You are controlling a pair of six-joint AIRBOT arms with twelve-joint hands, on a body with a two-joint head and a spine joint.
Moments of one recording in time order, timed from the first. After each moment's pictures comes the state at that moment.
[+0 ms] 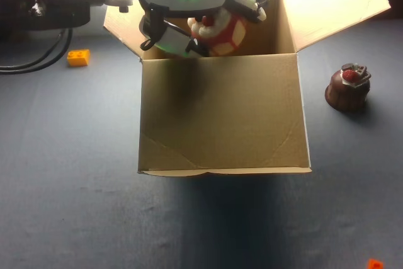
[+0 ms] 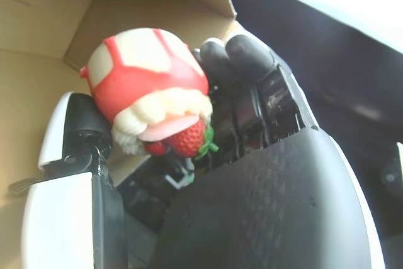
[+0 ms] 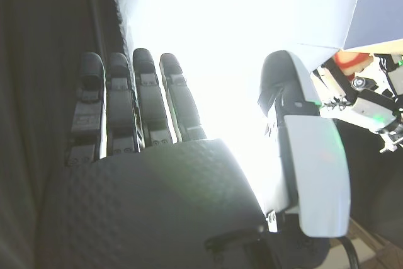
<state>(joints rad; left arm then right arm) 0.07 -1.32 1.60 1.52 -0.62 0.03 -0.43 -0.61 0.70 1.03 0.76 -1.67</state>
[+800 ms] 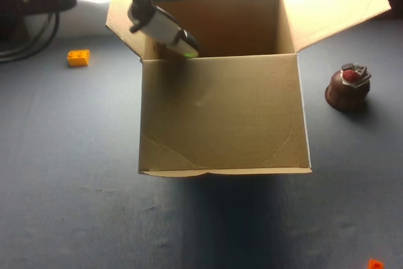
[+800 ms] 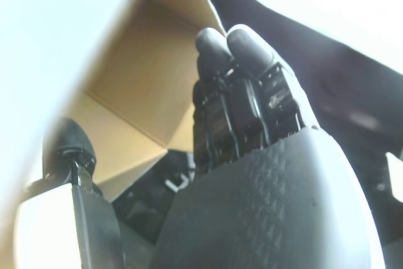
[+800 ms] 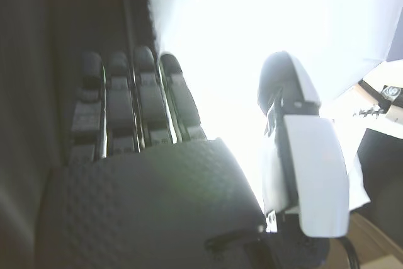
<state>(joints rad) 0.03 -1.32 1.67 1.51 -0.64 0.03 -0.46 -0.67 0.81 1.05 0.70 -1.60</state>
